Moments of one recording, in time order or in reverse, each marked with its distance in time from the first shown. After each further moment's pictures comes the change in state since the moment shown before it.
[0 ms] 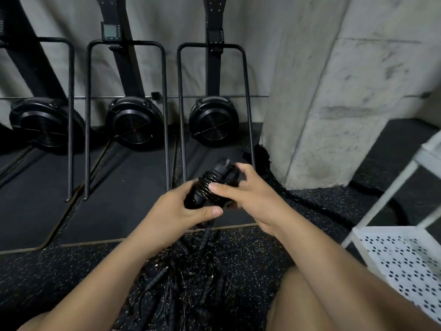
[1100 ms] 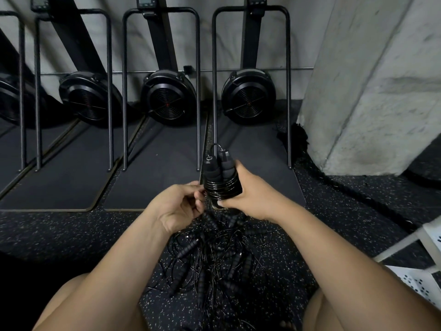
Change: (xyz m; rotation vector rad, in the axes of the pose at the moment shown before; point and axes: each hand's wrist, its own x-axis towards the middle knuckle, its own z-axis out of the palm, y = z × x) left_hand 0.015 -0.097 -0.020 -1.182 0.229 -0.693; right_hand 0.046 0.049 0.060 -0.557 -0.253 -0.140
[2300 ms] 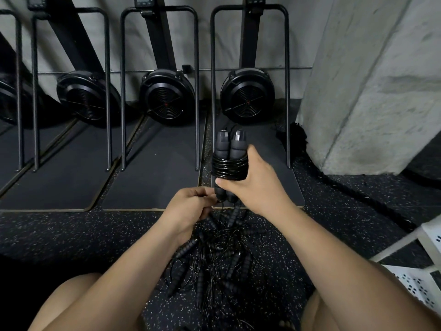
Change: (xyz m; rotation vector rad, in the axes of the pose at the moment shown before) left_hand 0.001 -0.035 0.010 0.596 0.009 0.324; right_hand -0.010 -0.018 -0.006 0.021 0.398 -0.064
